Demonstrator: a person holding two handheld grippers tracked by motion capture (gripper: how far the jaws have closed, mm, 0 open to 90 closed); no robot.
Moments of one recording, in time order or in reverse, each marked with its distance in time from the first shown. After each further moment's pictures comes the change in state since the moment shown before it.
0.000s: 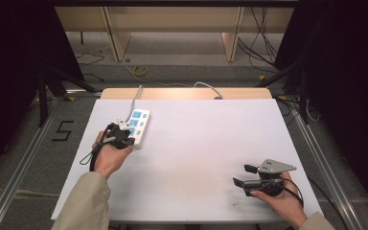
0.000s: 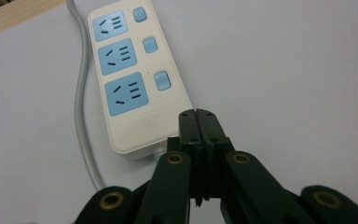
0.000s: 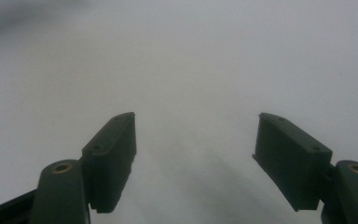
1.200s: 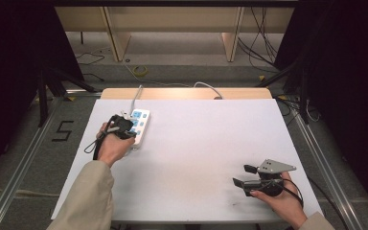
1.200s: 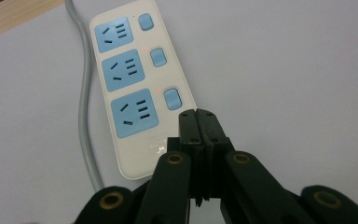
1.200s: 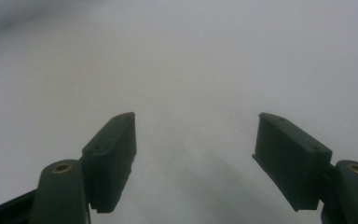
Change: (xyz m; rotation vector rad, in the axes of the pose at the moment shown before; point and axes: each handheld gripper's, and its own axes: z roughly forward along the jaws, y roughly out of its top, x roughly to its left) left arm 0.010 0.024 0.017 0.057 -0.002 -0.003; right arm 0.001 0.000 0.000 -0.002 0.003 -0.001
